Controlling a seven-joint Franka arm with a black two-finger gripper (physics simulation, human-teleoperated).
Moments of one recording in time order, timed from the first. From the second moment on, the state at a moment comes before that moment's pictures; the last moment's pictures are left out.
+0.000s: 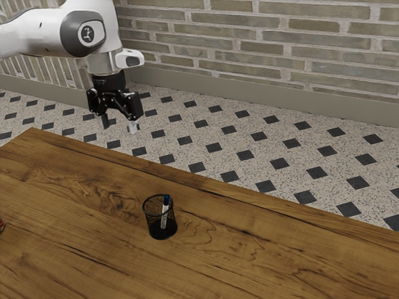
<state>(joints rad) -0.12 0.08 0.16 -1.64 -0.06 1.60 0.01</state>
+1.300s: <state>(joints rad) -0.26 0.45 0.12 -1.59 -0.03 1.66 -0.12</state>
